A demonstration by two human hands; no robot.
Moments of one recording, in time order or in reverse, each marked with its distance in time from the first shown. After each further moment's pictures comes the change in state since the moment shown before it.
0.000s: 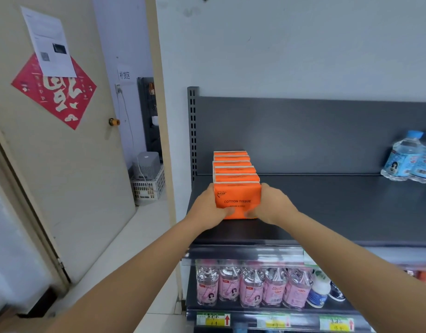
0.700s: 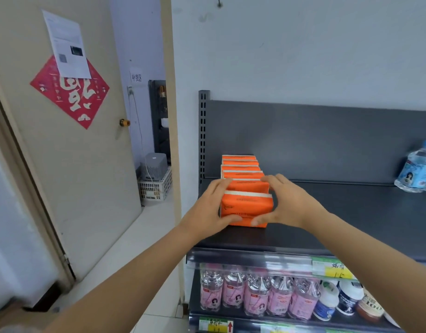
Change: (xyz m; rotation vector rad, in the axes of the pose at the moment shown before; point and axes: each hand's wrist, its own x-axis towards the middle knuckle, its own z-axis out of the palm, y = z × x) left_hand -0.017 -0.008 -0.018 0.196 0.115 0.447; right_hand -0.001 0.018 -0.029 -0.083 0.057 -0.398
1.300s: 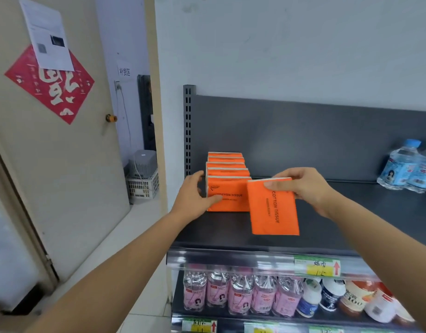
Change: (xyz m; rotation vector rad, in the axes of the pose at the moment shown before) left_hand 0.037 -0.022 0.020 -0.196 0.154 -0.378; right_hand -0.002 0.048 -0.034 0.835 0.090 0.296
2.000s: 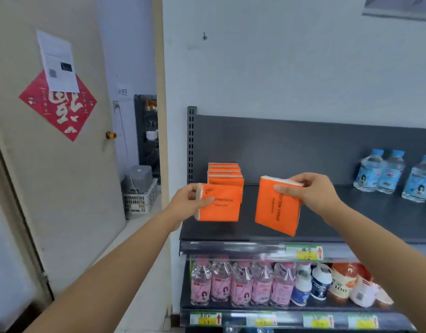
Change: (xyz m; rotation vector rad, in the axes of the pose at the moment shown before) left_hand -0.051 0.029 -0.060 -0.457 -0.211 -0.200; right_hand -0.073 -0.018 -0.005 -0.075 0.303 -0.083
